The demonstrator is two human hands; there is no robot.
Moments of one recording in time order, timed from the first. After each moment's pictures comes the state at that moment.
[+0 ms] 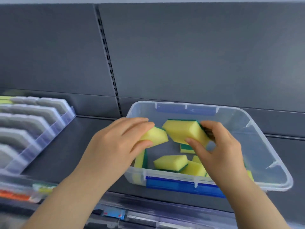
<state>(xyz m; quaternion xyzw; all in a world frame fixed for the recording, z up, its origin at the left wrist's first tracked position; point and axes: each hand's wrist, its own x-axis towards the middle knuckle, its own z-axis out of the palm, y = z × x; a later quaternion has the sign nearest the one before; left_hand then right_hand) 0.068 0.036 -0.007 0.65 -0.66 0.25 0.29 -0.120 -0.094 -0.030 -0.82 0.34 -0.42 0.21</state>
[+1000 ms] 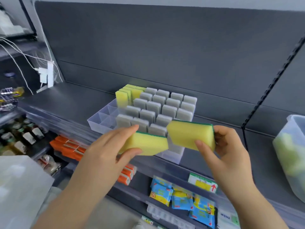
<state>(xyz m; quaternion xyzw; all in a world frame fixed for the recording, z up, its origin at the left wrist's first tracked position) 0.395 0.435 -0.027 0.78 -0.48 0.21 0.34 0.244 0.237 -0.040 -0.78 0.22 -0.41 0.42</state>
